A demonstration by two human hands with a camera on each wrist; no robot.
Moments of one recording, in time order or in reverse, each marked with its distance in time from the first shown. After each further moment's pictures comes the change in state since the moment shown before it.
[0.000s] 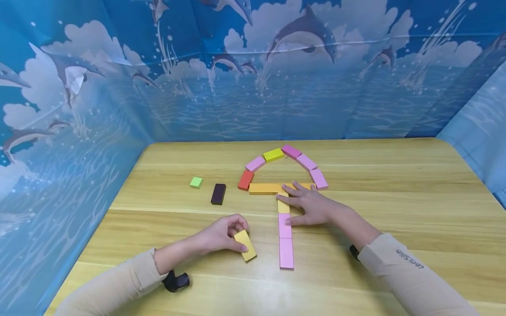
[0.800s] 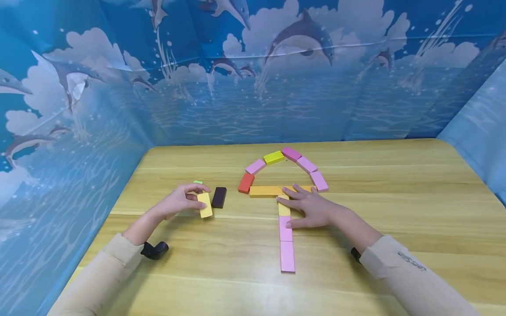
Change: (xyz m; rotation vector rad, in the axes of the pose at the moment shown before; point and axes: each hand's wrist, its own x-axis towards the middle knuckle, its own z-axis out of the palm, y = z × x) left_hand -0.006 0.000 -0.128 0.157 0.158 0.037; right_hand -0.002 0.001 0.001 0.001 0.010 -0.023
